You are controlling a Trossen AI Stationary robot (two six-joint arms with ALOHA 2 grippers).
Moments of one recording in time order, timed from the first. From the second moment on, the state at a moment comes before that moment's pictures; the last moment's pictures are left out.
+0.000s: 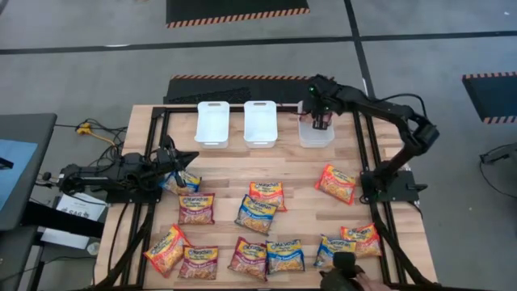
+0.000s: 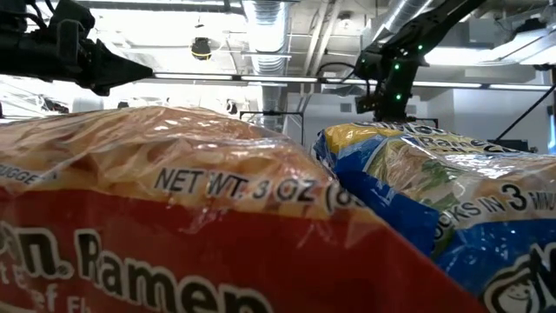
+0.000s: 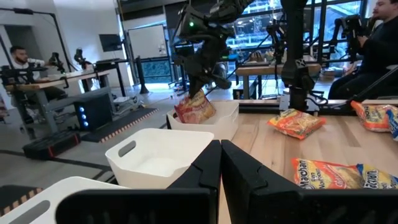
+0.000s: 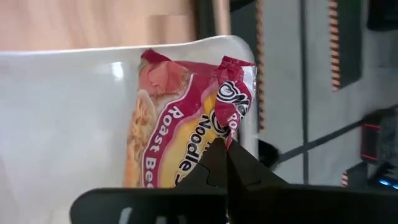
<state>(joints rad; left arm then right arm) 0.00 0.01 0.04 0.13 -0.43 0.15 -0.78 1.59 1.16 -0.63 0.27 -0.76</state>
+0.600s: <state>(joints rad) 0.00 0.01 0.04 0.13 -0.43 0.16 -0.73 1.68 1.16 -0.47 0.47 -0.94</state>
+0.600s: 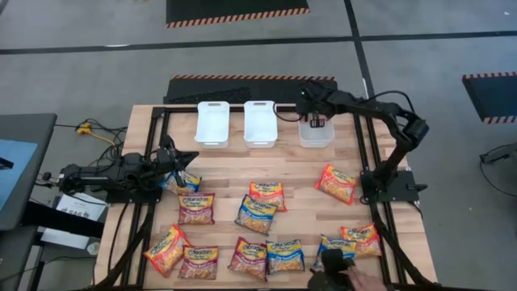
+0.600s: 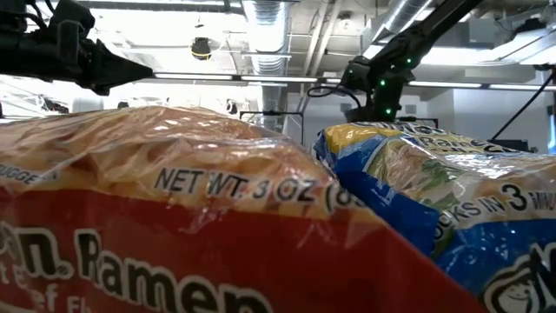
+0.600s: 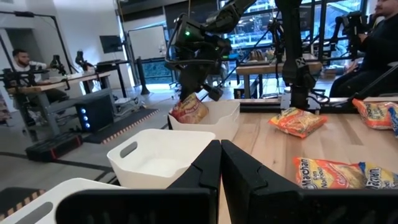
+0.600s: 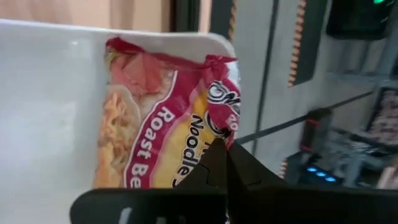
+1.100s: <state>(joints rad) 0.00 0.01 0.04 0.13 -0.43 0.18 -0.71 1.69 1.16 -0.48 0.47 -0.93</state>
